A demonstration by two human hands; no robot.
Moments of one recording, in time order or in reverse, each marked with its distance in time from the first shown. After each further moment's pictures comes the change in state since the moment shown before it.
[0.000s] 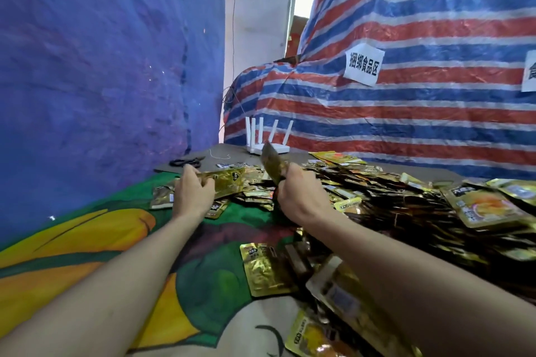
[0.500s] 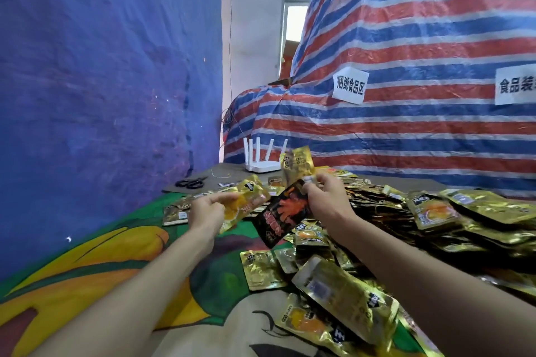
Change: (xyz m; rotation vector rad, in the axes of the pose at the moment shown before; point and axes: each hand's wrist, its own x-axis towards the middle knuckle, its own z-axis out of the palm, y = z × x) left_hand -0.067 0.063 -0.049 -0.558 -0.210 -0.215; right_hand -0.038 0.009 -0.072 0.779 0.080 0.277
